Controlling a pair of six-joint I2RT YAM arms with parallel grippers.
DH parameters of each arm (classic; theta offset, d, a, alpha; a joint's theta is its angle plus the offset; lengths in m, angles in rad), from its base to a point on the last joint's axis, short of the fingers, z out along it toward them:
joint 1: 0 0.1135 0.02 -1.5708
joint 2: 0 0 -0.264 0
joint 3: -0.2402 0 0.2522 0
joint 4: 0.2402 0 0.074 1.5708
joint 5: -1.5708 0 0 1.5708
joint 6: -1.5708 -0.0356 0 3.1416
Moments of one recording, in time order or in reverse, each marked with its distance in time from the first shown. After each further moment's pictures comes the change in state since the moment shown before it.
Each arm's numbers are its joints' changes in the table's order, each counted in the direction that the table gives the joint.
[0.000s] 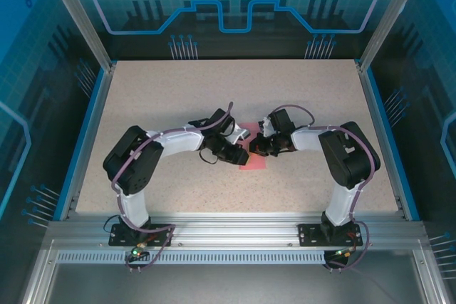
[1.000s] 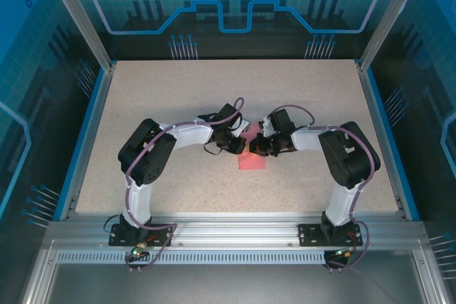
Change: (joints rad) left arm 0.006 0.137 -0.155 0.032 0.392 -0.134; right arm 0.000 0.000 0.001 -0.002 0.003 0.000
